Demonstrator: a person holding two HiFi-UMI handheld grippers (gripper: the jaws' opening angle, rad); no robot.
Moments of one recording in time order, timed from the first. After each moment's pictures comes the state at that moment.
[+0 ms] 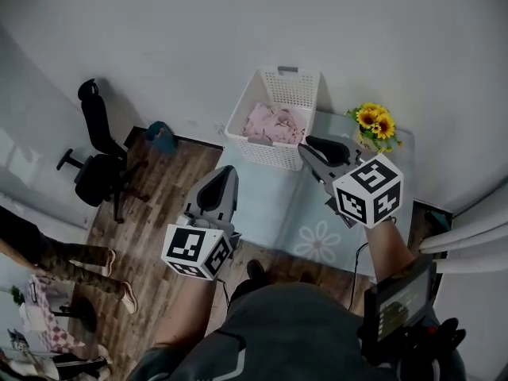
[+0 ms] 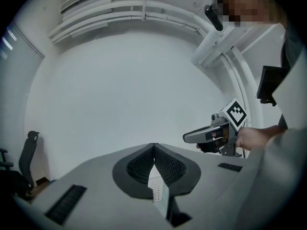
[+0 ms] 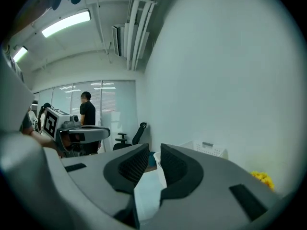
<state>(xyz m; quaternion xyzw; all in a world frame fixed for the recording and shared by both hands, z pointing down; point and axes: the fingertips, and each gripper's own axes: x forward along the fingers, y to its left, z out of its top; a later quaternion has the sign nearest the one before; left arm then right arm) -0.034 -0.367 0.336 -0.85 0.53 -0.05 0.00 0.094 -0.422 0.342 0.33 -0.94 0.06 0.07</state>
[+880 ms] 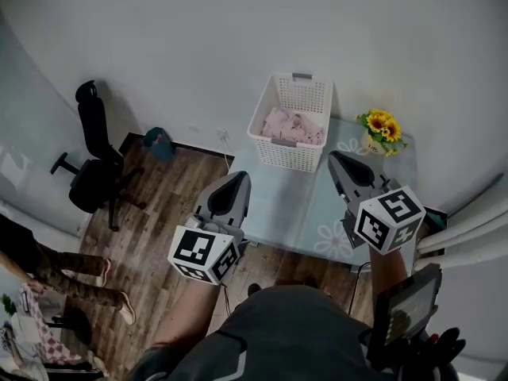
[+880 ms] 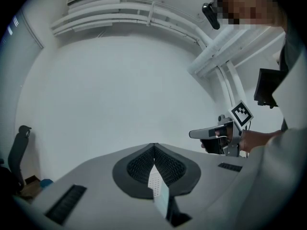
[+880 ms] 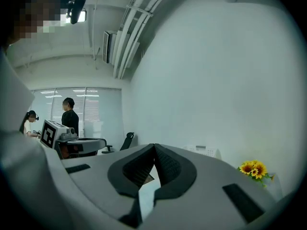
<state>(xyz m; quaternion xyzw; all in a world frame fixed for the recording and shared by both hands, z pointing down) -0.097 -0.337 0.324 -0.88 0.48 -0.02 -0.01 0.062 -0.369 0.313 0.43 -0.90 0.07 0.00</state>
